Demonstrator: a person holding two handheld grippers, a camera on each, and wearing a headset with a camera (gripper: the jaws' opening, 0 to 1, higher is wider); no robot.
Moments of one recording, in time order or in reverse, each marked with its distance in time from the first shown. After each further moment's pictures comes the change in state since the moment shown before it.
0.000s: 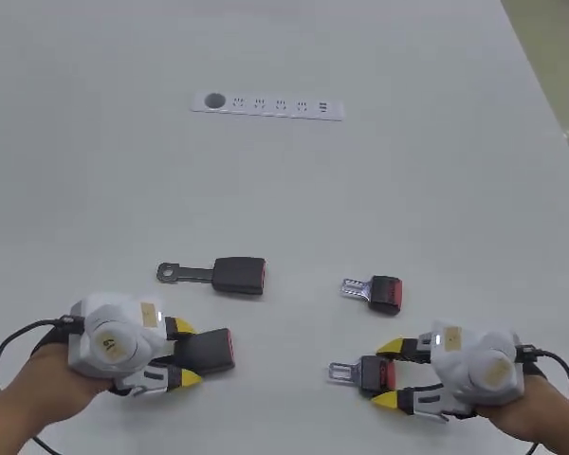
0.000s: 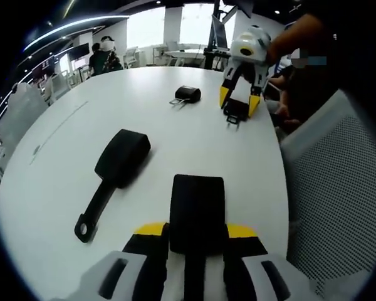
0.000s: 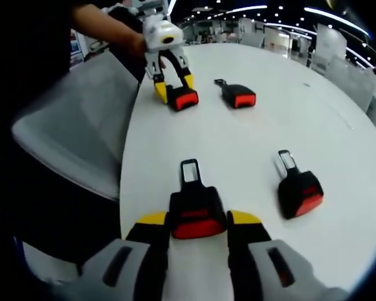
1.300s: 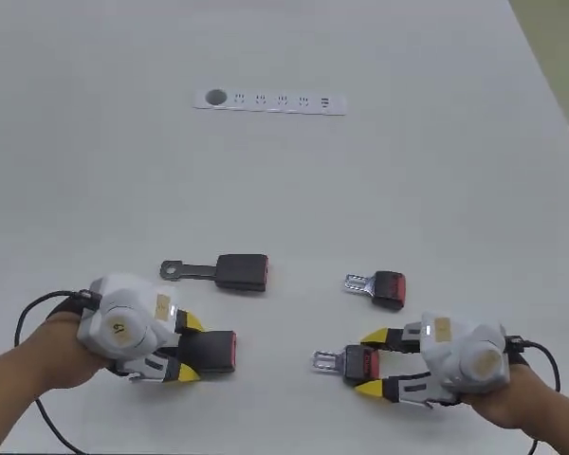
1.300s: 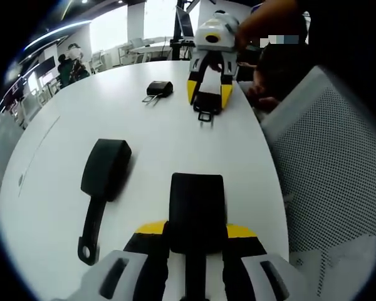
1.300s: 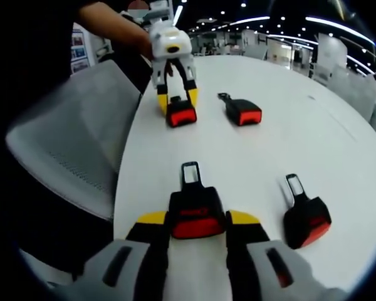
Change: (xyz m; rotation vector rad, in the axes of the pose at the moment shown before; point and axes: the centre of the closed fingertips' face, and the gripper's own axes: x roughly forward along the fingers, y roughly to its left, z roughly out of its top) left arm 0.000 -0.003 -0.004 0.172 0.082 -0.133; right arm 0.021 0.000 0.028 -0.029 -0.073 0.020
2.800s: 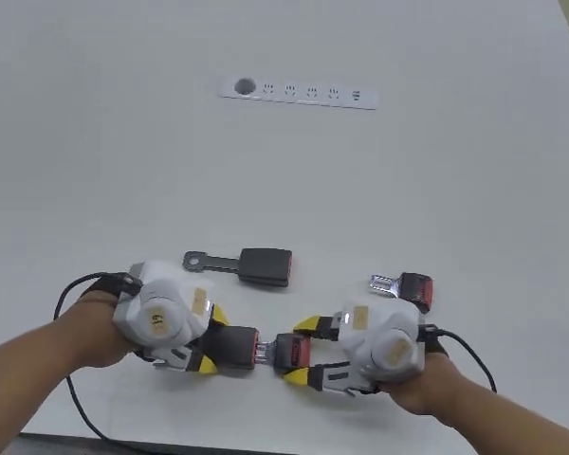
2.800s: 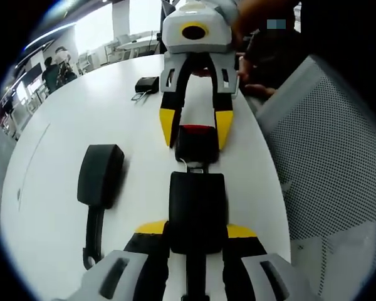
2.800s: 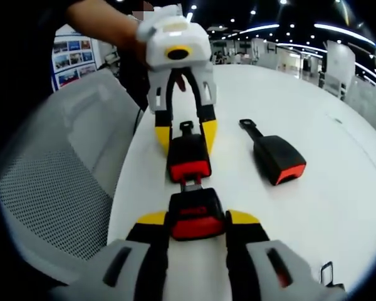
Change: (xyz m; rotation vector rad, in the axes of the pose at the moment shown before) left arm 0.002 -0.001 0.002 0.077 0.072 -0.034; right arm 0.079 0.016 0.081 -0.038 -0.069 0.065
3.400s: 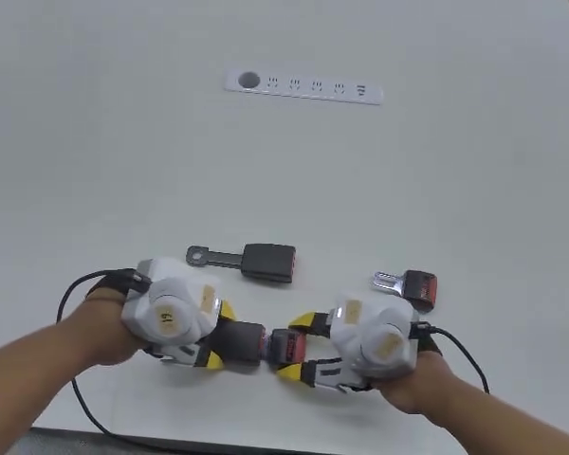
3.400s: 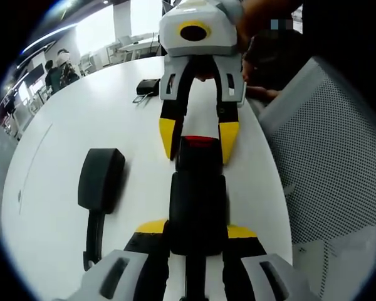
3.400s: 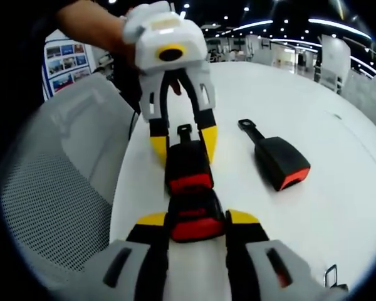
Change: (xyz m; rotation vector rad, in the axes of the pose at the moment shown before) left arm 0.005 0.002 0.003 -0.016 -0.013 0.015; right arm 0.012 -0.001 0.012 0.046 0.012 -0.020
